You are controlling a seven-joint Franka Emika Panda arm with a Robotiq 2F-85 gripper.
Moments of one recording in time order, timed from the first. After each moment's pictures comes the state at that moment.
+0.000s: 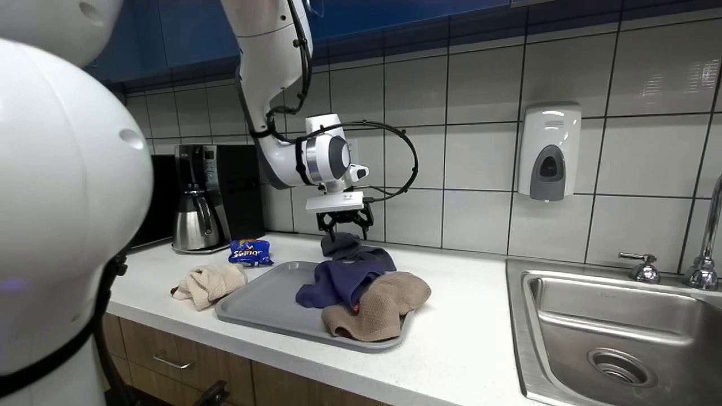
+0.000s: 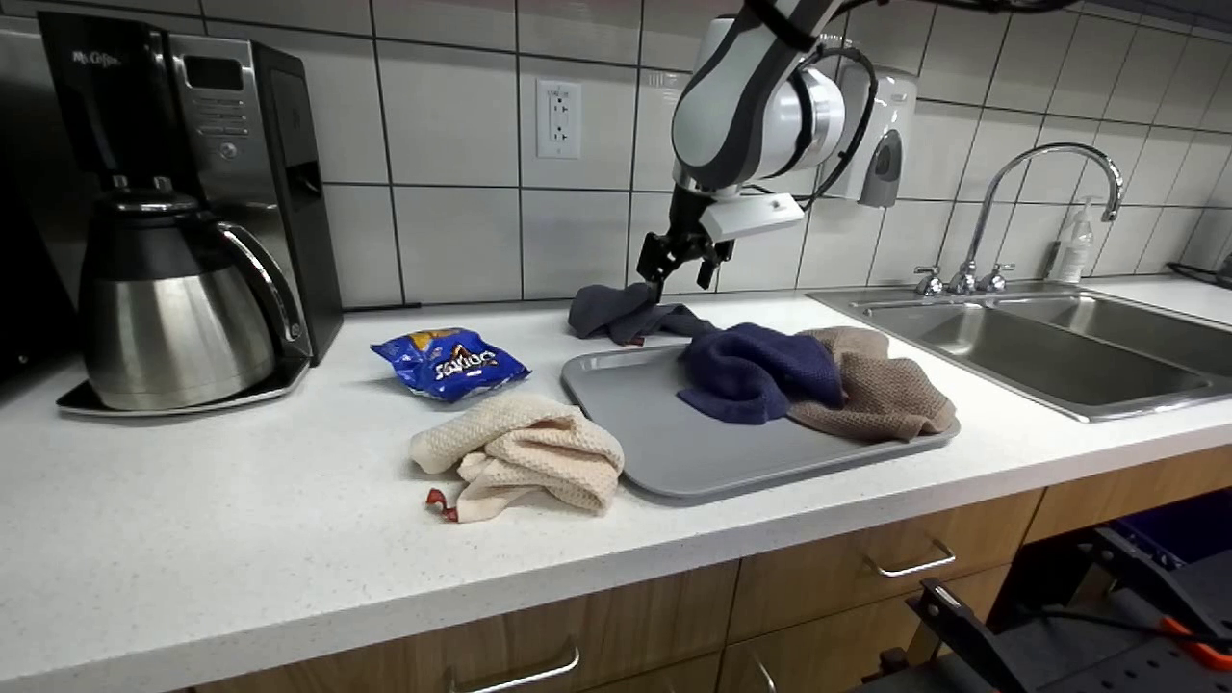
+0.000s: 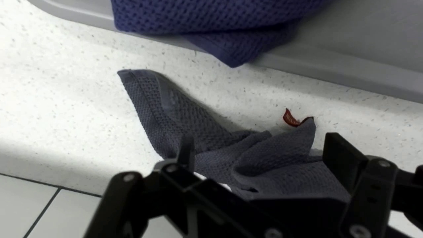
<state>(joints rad) 0.15 0.48 -0.03 -2.02 -0.19 2.83 -0.05</state>
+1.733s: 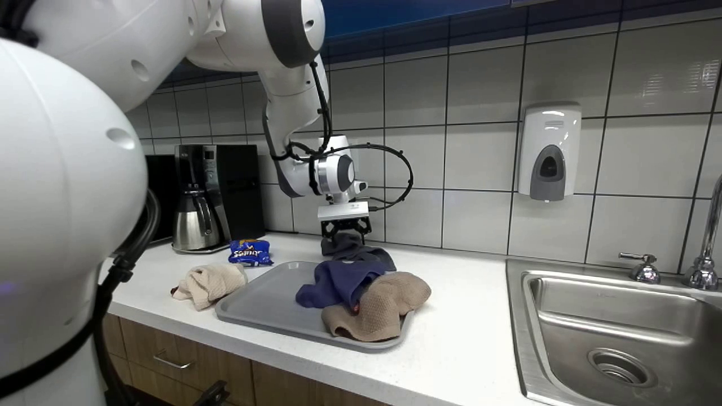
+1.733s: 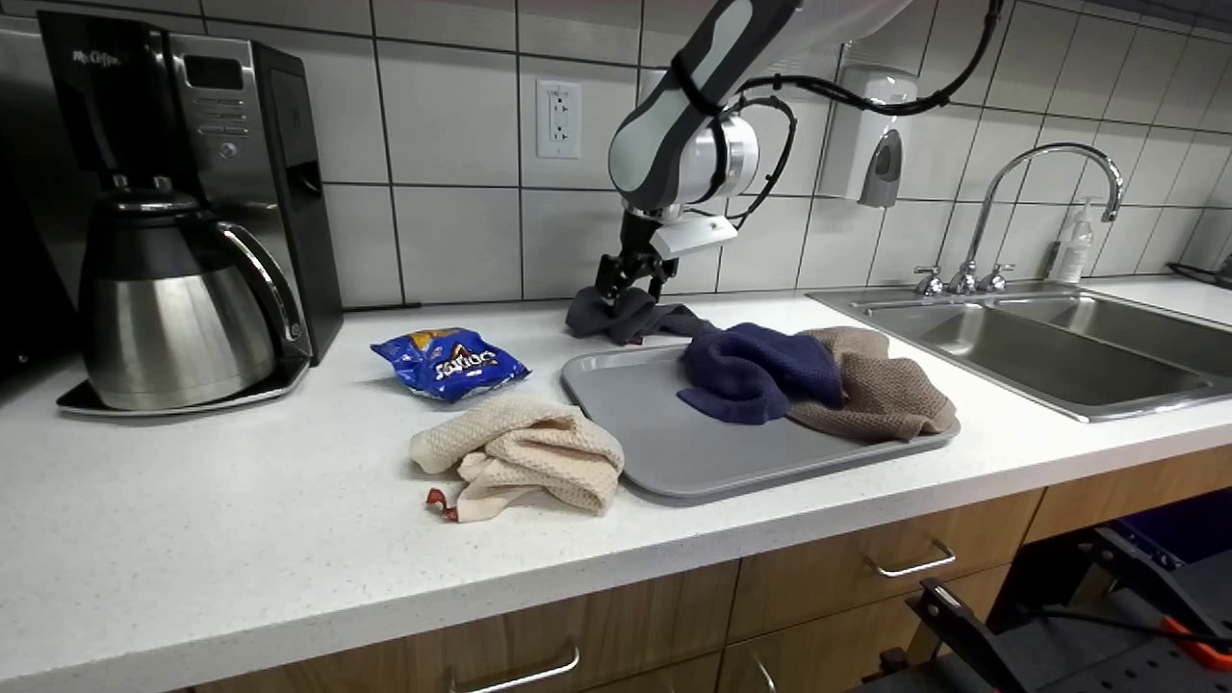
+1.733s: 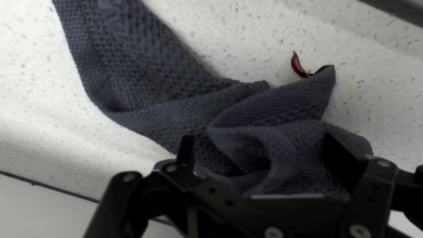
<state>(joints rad) 0.10 0.79 0.07 -1.58 -0.18 2.65 -0.18</state>
